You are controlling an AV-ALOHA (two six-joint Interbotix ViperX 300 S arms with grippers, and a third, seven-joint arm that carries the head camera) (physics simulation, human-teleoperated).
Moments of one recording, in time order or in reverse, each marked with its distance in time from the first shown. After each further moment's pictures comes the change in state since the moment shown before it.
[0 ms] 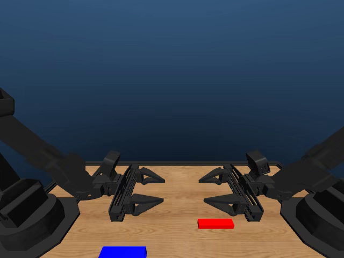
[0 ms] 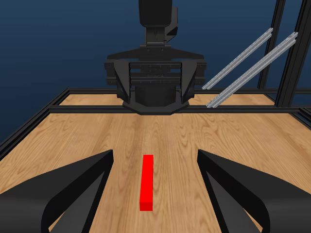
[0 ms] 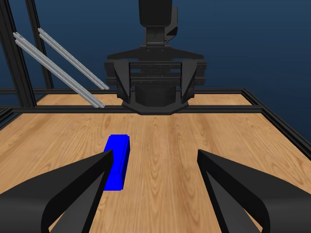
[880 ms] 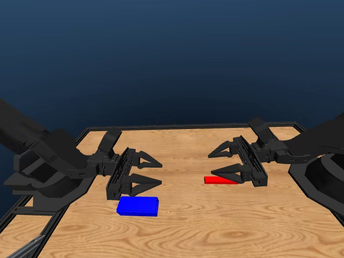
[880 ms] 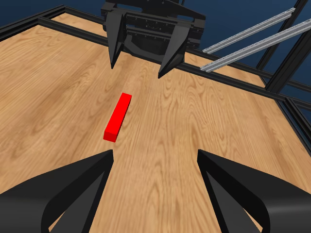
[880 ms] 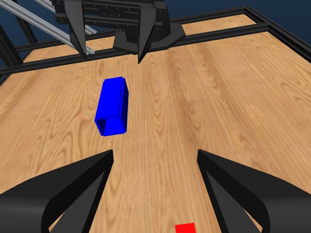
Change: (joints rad) left arm -0.251 -0.031 0.050 -0.409 0.152 -0.061; right arm 0.018 0.014 0.002 0.061 0.242 0.113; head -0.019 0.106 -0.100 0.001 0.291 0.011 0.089
